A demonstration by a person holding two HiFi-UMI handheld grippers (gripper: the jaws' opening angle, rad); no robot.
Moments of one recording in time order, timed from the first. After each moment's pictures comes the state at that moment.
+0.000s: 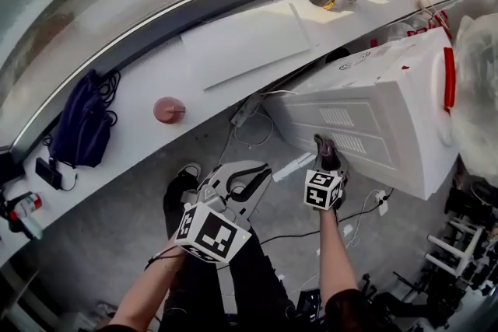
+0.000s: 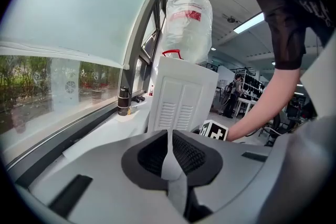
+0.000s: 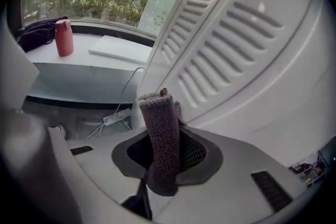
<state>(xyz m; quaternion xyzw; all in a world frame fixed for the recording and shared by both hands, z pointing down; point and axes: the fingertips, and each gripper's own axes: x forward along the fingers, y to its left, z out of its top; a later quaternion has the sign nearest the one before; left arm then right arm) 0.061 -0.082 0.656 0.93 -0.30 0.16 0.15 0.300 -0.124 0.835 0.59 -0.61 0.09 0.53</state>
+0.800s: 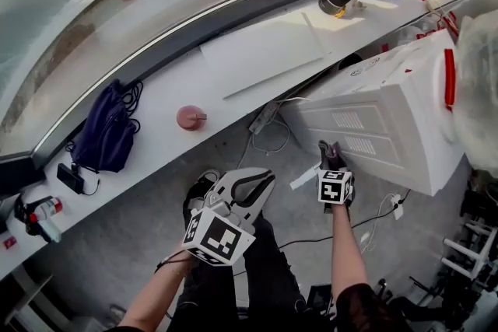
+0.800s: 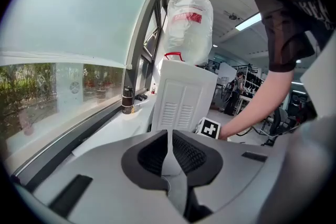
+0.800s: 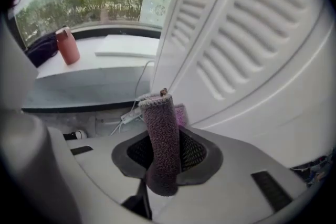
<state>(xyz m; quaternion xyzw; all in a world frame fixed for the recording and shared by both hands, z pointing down) 0.030 -0.071 0.646 0.92 -0.31 0.18 0.16 0.278 -0.110 0.864 0.54 -0.62 0.20 0.53</state>
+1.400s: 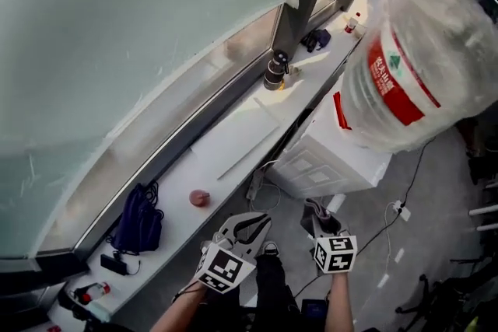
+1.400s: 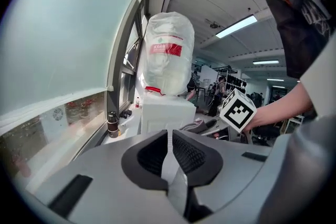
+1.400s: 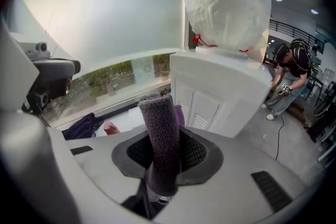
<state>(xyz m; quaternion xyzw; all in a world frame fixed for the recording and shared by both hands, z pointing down) 0.033 -0.066 0.469 0.96 -0.22 0.16 0.11 0.192 -0.044 0.560 0.63 -0.67 0.27 0.29</state>
